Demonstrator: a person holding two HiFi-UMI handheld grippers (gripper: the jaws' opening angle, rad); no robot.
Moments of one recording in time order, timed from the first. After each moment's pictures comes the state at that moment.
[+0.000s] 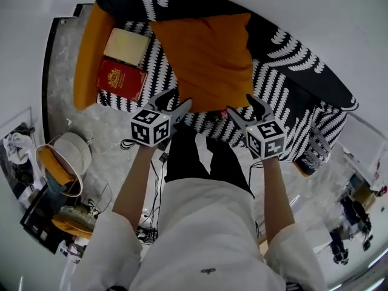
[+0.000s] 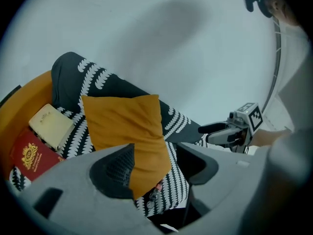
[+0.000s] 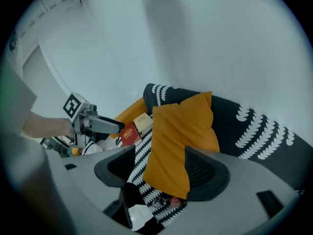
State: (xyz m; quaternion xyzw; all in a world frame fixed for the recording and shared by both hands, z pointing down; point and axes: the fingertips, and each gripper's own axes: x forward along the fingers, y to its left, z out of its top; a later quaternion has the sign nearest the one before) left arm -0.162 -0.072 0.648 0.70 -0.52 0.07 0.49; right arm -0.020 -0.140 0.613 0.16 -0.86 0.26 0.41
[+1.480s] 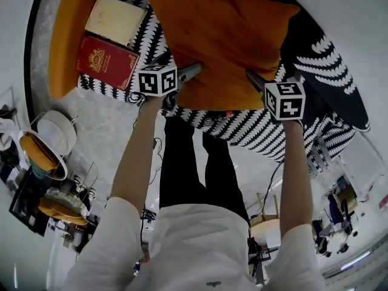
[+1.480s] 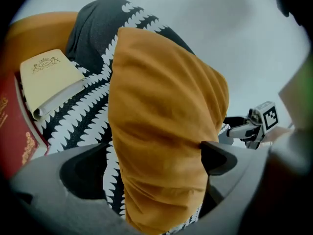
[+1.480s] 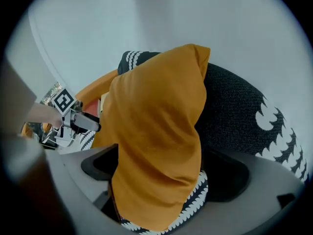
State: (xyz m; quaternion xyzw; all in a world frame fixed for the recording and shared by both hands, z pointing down) left arm -0.197 -0.127 0.884 0.59 -0.55 0.04 0.58; right arm -0.026 -0.270 0.794 0.19 -0.82 0.16 0.52
